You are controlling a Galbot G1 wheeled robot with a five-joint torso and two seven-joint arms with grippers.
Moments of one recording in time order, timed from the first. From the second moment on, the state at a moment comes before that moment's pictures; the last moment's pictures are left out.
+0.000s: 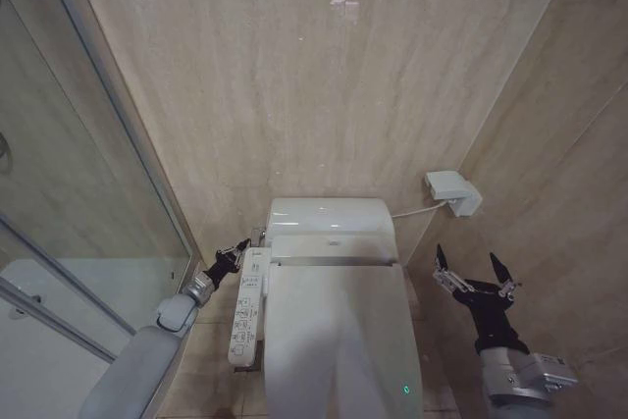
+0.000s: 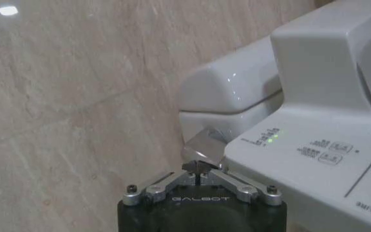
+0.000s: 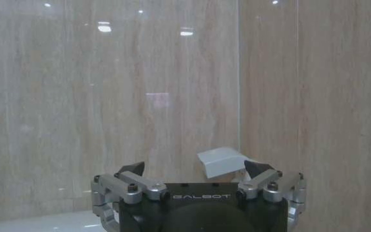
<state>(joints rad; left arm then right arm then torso) 0.76 -1.12 -0.15 -1.09 -0.07 -0.42 0.27 -1.71 1.42 0.72 2.35 0.27 0.02 0.20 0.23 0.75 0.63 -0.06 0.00</state>
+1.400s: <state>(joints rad) 0.73 -1.07 -0.12 -1.16 0.01 -0.43 0.29 -1.71 1.42 0.72 2.35 0.27 0.02 0.20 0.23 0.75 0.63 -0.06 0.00</state>
